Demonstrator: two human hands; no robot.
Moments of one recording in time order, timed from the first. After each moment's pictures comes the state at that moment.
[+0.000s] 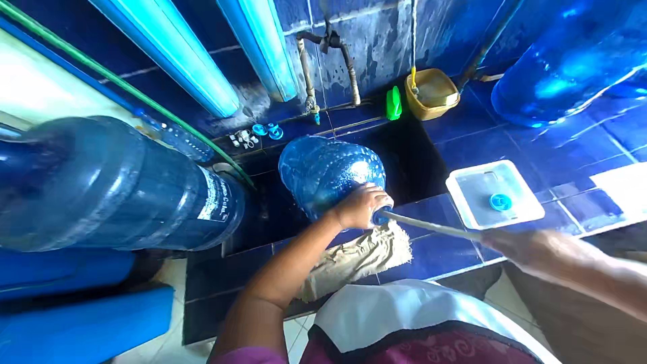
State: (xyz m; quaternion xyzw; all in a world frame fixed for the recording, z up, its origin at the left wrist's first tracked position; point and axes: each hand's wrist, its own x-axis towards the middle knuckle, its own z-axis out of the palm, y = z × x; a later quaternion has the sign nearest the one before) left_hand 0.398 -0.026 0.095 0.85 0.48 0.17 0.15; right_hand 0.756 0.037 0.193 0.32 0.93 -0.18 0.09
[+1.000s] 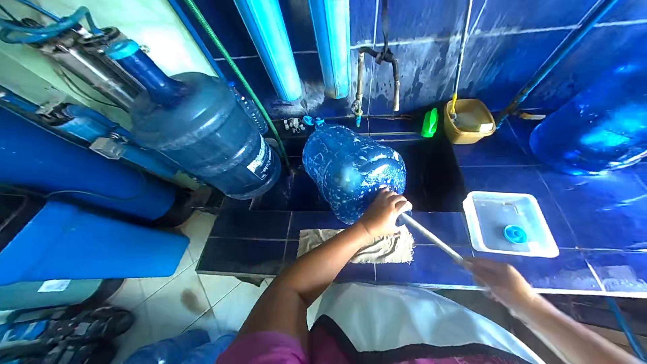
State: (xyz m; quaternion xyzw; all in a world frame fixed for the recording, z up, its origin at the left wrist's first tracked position) left_hand 0.475 -0.077 0.081 0.72 0.65 0.25 0.08; right_hand 0.774 0.002 0.125 0.42 0.80 -0.44 0.04
